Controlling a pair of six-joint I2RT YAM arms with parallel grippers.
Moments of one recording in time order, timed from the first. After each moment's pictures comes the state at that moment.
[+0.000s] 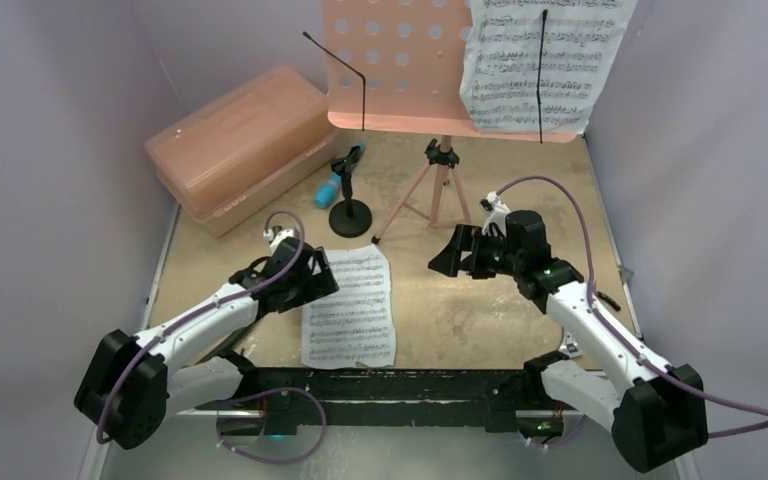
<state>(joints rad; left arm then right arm) -0.58 1.13 0.56 -0.41 -0.16 -0.86 0.35 0.98 0.64 -0.24 -0.47 0.52</state>
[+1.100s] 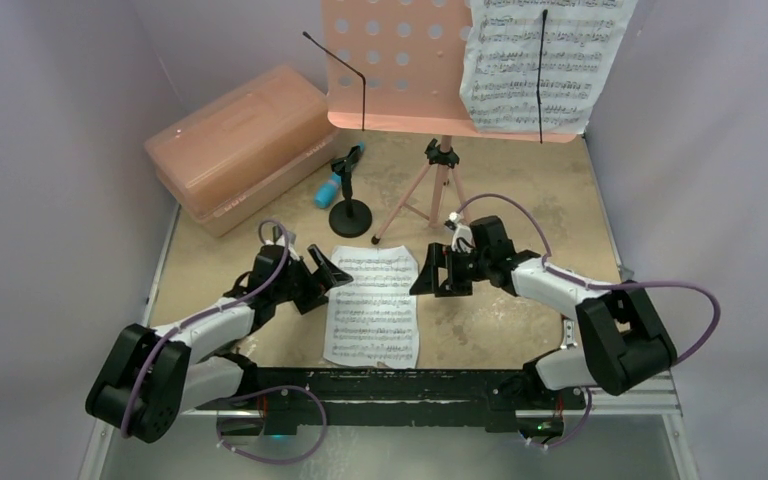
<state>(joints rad) -0.38 1.15 0.30 0.13 0.30 -1.02 0.42 1.37 0.61 -0.11 -0.65 0.52</state>
